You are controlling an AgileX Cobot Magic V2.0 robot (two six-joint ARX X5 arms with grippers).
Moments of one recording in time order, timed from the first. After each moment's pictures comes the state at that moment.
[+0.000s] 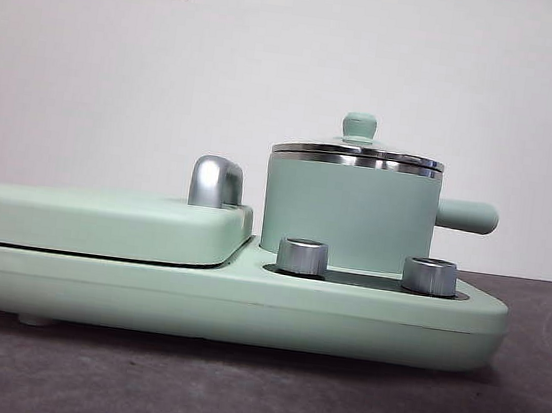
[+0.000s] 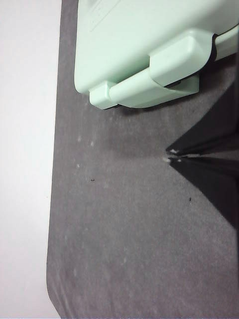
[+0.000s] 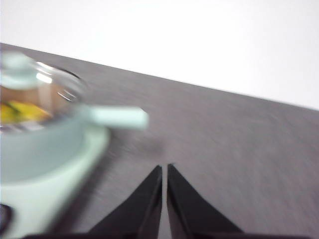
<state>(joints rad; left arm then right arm) -0.11 0.01 0.03 -0.17 -0.08 -0.07 0.16 0.21 0.31 -0.26 0.03 -0.10</state>
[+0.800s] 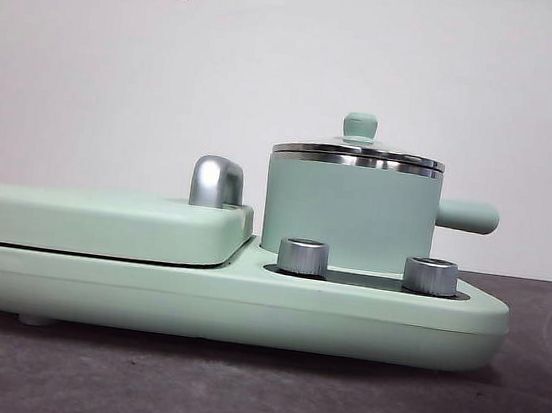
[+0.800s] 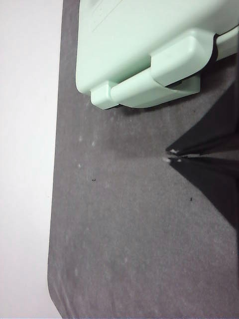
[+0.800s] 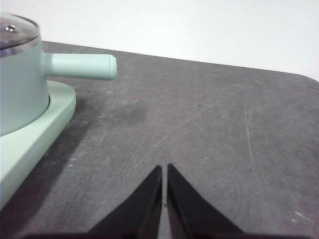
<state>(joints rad) -0.11 0.01 0.03 -0.17 -0.08 -0.07 0.07 0.01 0.02 -0.13 0.03 -0.06</state>
